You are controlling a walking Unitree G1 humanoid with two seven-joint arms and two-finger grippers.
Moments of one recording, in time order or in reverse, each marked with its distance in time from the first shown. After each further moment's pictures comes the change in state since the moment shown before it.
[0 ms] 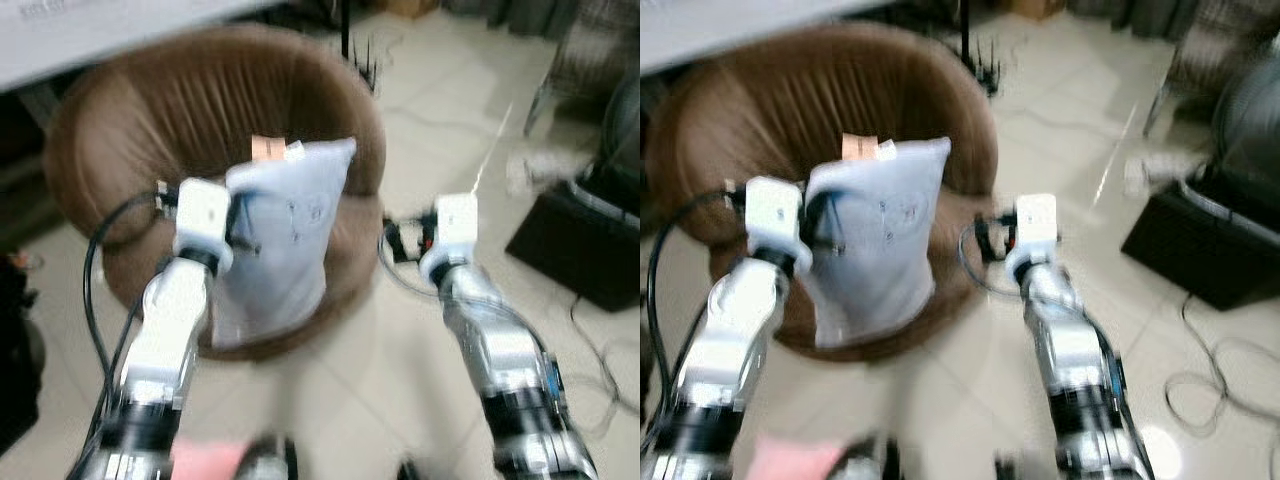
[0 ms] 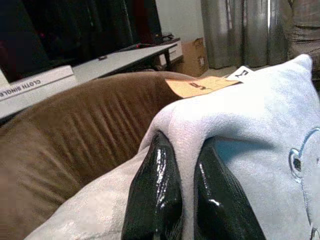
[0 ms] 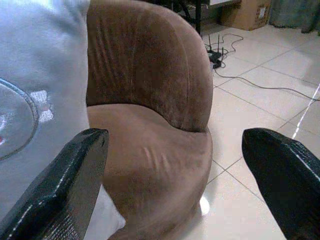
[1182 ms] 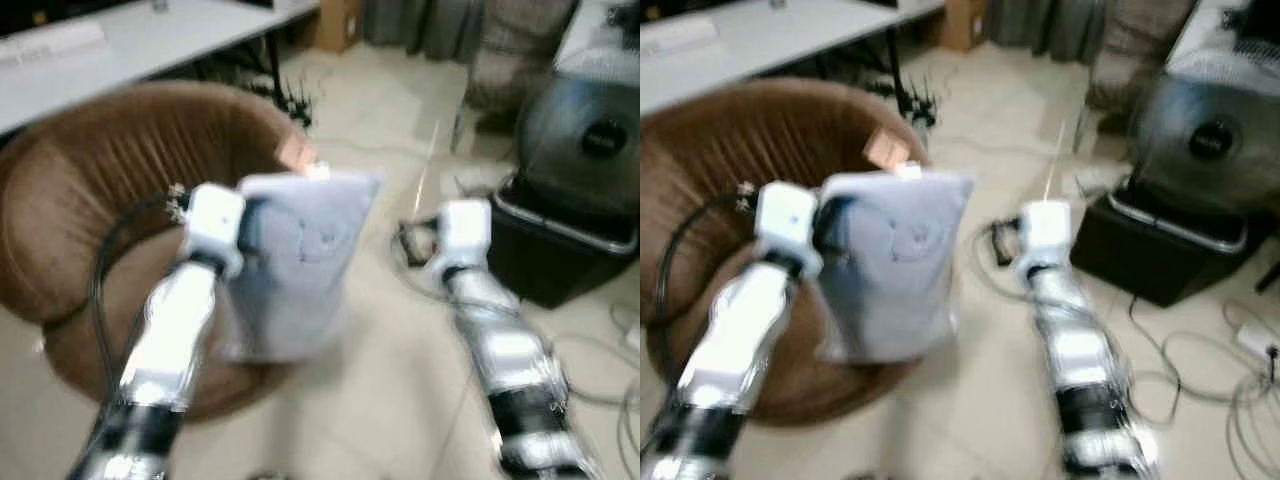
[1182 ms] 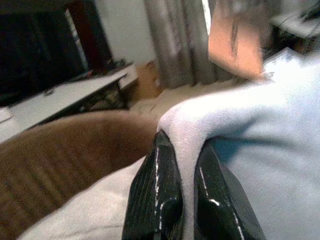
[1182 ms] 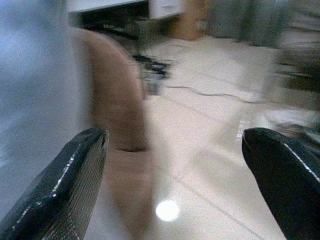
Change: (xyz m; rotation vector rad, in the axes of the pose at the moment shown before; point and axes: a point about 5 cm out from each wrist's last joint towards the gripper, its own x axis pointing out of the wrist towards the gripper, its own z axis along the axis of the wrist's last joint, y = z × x) left arm -0.004 0.001 -0.009 0.023 0.038 -0.037; right arm 0.003 0.009 -0.010 -0.008 0.031 0.001
